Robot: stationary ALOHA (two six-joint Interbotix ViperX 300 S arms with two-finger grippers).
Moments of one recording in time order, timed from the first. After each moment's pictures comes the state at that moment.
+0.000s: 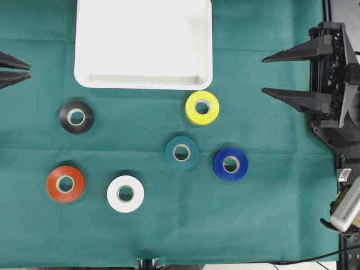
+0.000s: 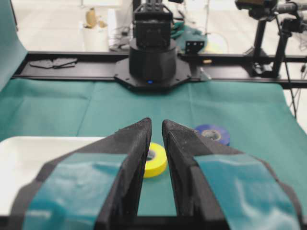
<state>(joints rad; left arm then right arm) 0.00 -0.96 1.18 0.00 -0.29 0.00 0.00 -0.96 1.17 0.00 -0.29 0.00</state>
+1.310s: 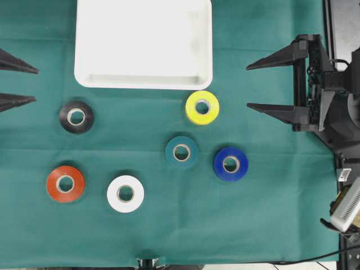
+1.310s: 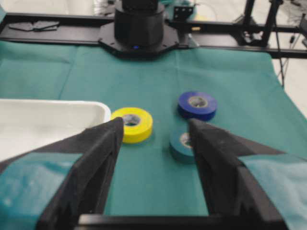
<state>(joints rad) -0.04 -0.93 1.24 -0.03 -0.30 -0.02 0.00 -0.85 1.22 0.00 -0.30 0.05</state>
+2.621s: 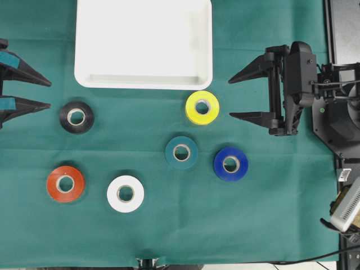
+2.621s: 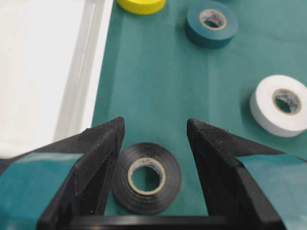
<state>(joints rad) -0.01 -0.78 1.17 -0.03 0.04 -0.11 0.00 -0.64 1.10 0.00 0.06 0.14</state>
